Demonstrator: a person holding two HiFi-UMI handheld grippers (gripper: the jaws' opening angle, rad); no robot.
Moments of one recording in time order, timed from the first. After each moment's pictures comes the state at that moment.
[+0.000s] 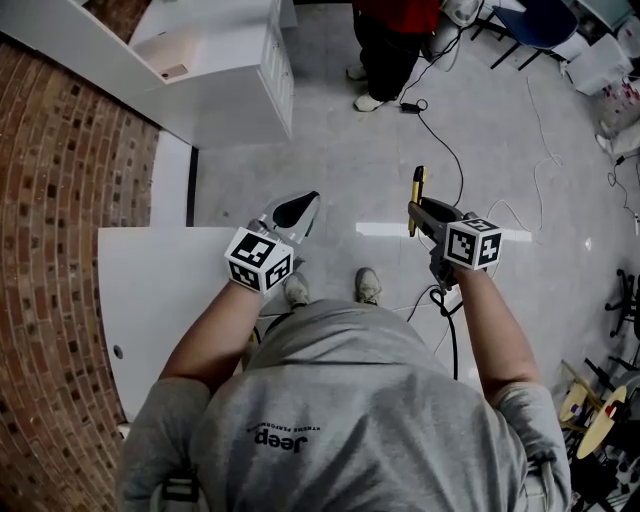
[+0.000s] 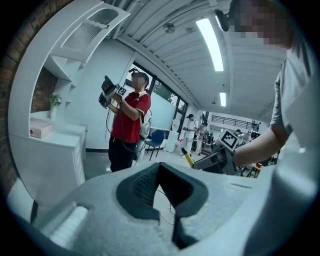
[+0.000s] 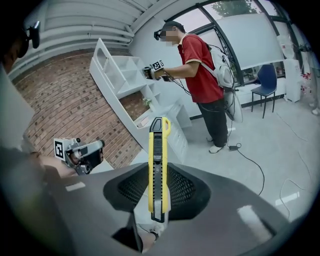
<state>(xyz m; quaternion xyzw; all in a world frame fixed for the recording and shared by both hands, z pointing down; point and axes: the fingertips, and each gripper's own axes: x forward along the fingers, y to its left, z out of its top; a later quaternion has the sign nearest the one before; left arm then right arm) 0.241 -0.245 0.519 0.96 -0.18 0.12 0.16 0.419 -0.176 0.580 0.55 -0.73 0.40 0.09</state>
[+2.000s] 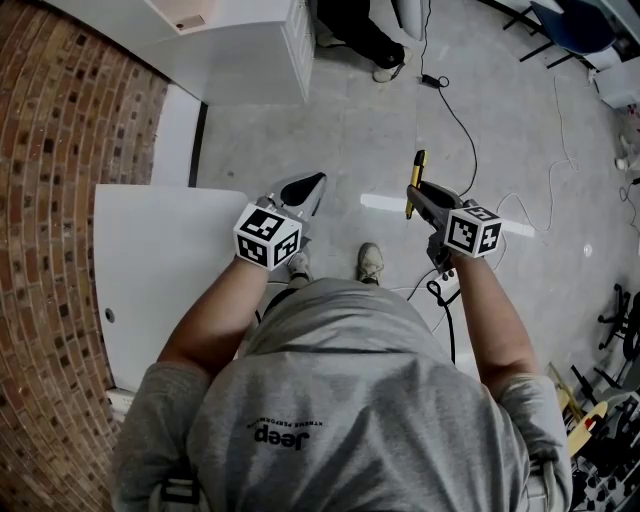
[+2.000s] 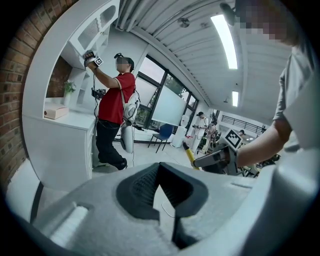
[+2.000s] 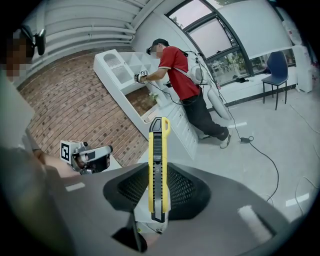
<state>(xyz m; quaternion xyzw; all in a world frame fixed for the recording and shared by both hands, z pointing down) 0.205 -0.252 0.583 0.94 -0.22 0.15 0.21 0.371 -0.199 0.626 0.50 -0.76 0.41 0.07</state>
